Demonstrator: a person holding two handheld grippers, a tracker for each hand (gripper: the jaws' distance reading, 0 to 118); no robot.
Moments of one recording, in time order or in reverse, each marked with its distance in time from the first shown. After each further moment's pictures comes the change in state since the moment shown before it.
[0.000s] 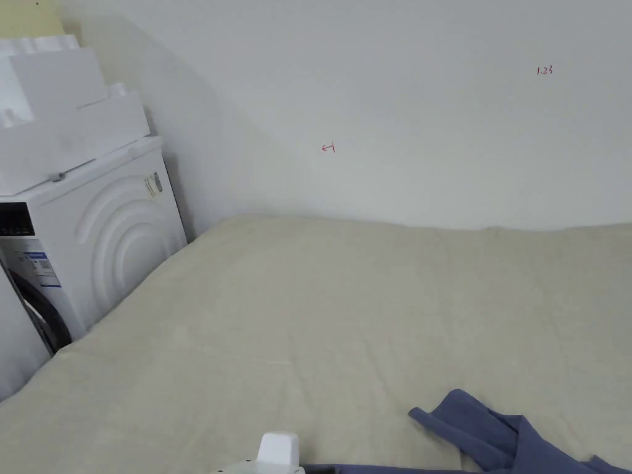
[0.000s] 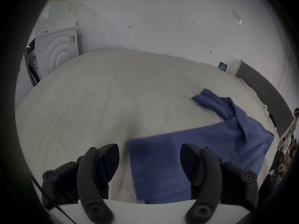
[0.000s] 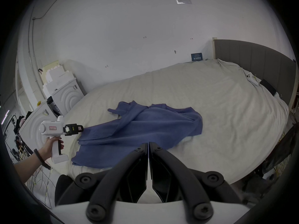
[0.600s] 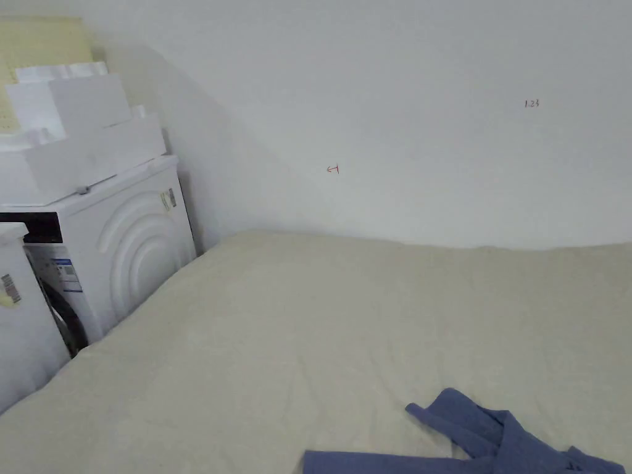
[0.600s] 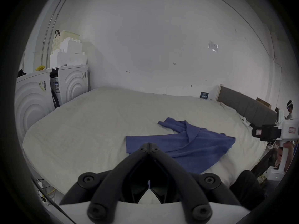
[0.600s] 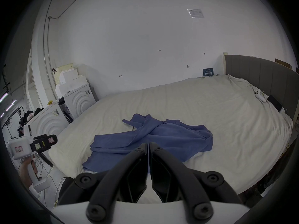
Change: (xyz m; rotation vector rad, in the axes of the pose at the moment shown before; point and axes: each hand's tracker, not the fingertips) left arm 0.054 -0.088 0.252 0.354 -0.028 -0.018; right arm -0.032 0.013 0.025 0.133 0.113 0.082
